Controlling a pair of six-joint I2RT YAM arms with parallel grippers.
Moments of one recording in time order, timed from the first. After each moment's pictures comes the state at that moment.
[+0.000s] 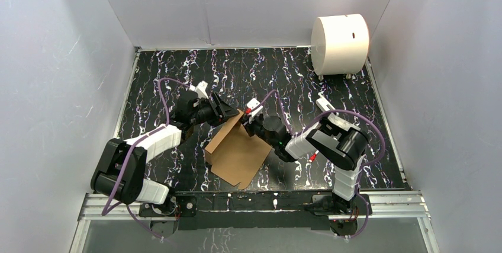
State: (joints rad) left arm -0.37 1.40 0.62 0.29 0.50 -0.94; right arm 0.92 1.85 0.64 1.09 0.08 -0.04
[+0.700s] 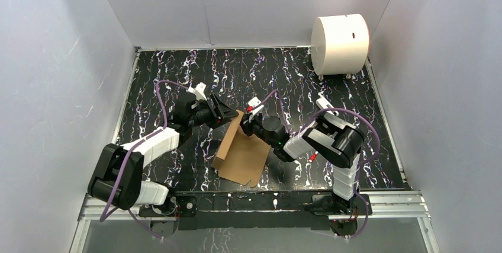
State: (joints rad) left arm -0.36 1.36 0.59 0.31 0.50 -0.98; right arm 0.93 1.89 0.65 1.14 0.09 0.07
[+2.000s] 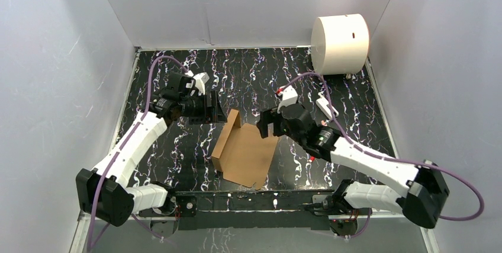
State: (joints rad) left arm -0.37 1.21 1.10 -0.77 0.39 -0.40; right arm 0.93 1.14 0.78 -0.15 0.26 0.39
